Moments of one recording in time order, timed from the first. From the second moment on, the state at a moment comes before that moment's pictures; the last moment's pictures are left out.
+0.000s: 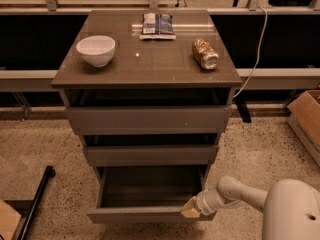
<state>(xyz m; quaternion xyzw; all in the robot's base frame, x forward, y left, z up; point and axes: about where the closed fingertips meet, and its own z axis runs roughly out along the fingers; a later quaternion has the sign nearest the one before) 0.506 -0.140 0.210 -0.50 0.79 0.29 0.19</state>
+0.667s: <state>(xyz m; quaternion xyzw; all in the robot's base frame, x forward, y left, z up) 0.476 -0.140 0.259 -0.51 0.81 0.23 0.19</state>
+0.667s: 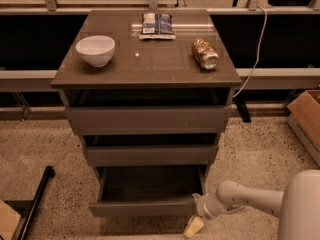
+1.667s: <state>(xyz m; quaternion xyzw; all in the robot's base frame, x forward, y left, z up) 0.470 -0.135 0.257 -0.51 0.80 0.23 0.19</state>
